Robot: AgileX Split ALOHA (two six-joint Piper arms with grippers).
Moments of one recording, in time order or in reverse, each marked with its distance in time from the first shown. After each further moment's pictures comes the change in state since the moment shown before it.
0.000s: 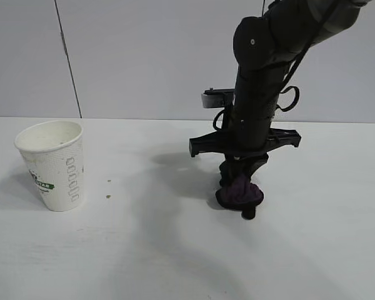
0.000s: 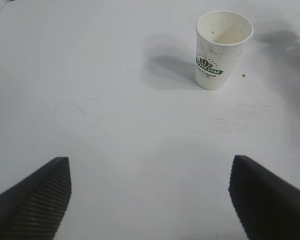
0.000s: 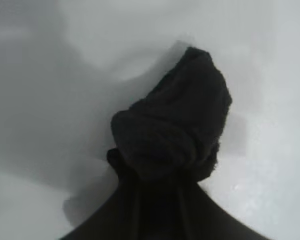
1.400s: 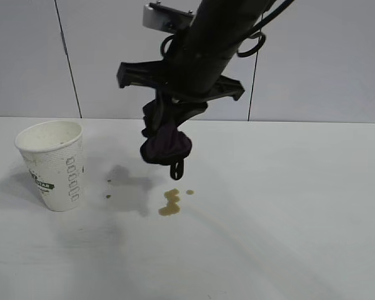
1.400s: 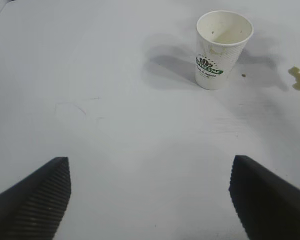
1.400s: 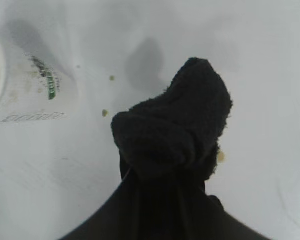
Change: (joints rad) left arm 0.000 0.000 0.000 0.000 0.000 0.000; right arm 0.183 -0.195 0.027 0.186 -0.226 -0.161
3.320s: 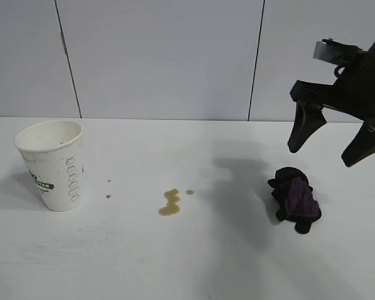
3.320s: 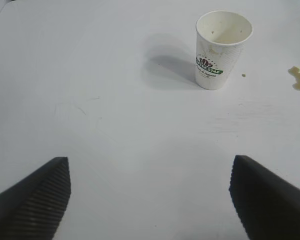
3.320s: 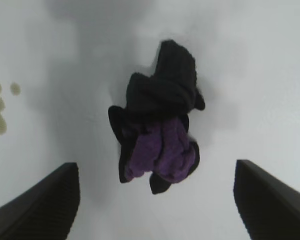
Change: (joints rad) left arm 0.000 0.000 0.000 0.000 0.000 0.001; right arm -0.552 -0.173 0.301 0.119 0.178 -0.151
